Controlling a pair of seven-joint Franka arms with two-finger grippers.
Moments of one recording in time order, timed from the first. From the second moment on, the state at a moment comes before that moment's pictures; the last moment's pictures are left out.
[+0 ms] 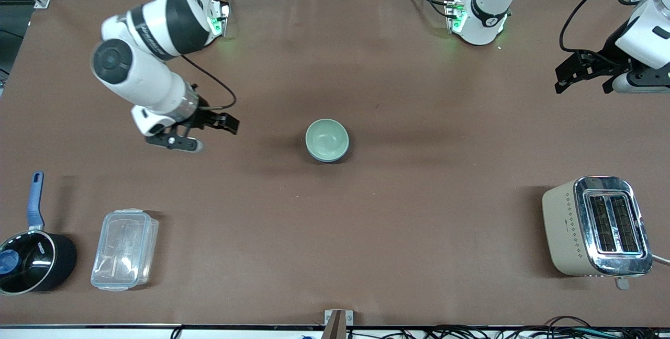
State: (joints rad) left arm -0.01 -0.12 -0.09 -1.70 -0.01 1.62 -0.08; right arm 0.50 0.06 -0.18 -1.95 0.13 1.97 0.45
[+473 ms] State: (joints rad) left arm -0.01 -0.12 -0.09 -1.69 -0.01 1.62 -0.08; right arm 0.27 -0.04 -0.19 -1.94 0.04 1.95 0.13
